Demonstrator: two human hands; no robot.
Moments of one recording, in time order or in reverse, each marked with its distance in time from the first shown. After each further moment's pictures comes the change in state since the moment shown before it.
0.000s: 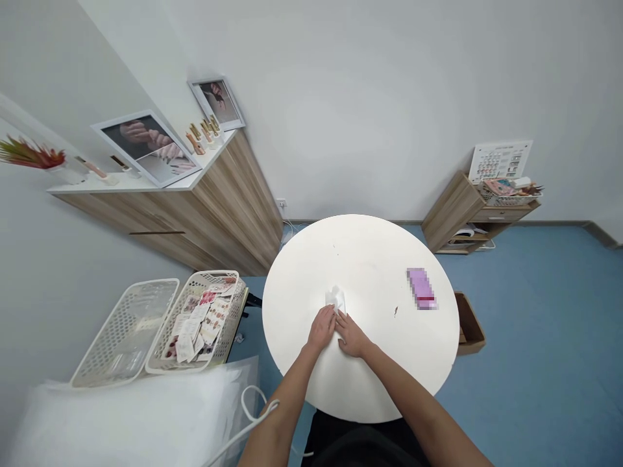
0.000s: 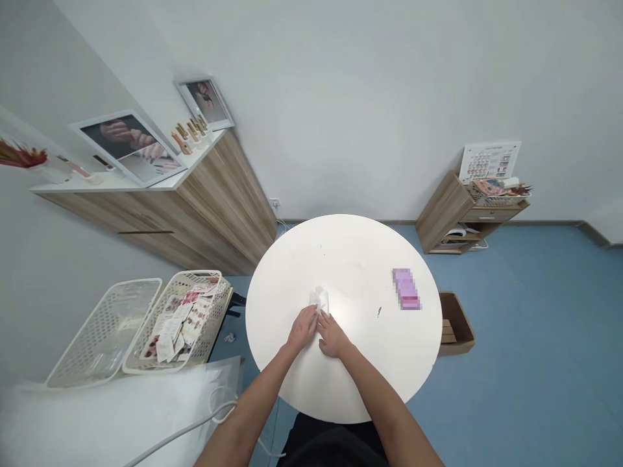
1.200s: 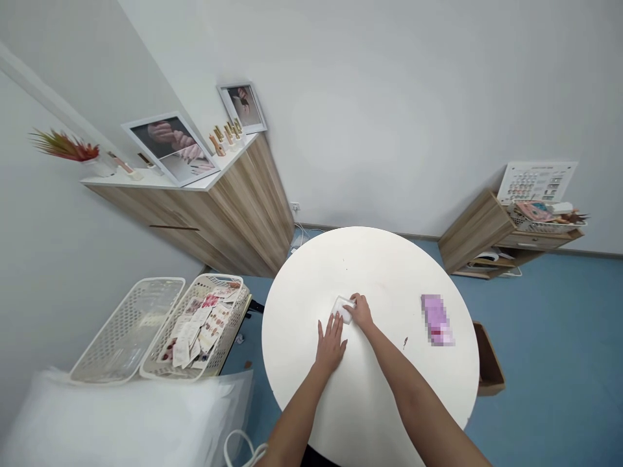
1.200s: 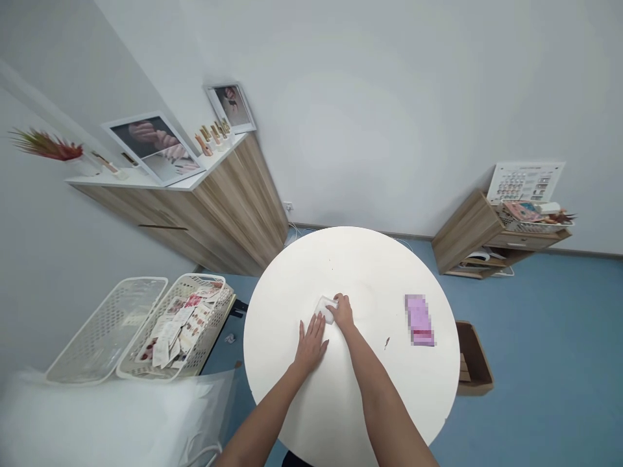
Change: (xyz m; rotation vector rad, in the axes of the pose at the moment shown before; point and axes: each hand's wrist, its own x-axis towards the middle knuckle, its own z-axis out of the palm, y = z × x) left_hand 0.016 0.012 0.033 0.361 -0.019 -0.067; right_hand 0.107 0.079 -0.052 0.277 0.425 0.540
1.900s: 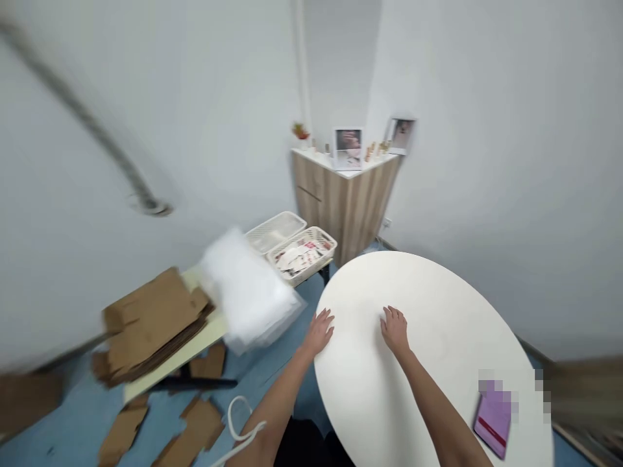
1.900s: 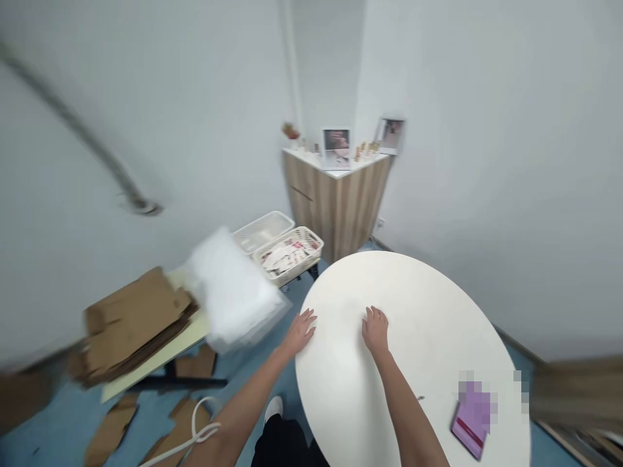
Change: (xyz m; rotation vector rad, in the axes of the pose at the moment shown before) left_hand -0.142 -0.026 -0.054 -0.157 0.239 -0.629; right_hand -0.039 -0.022 -0.014 -0.505 -0.171 -0.762
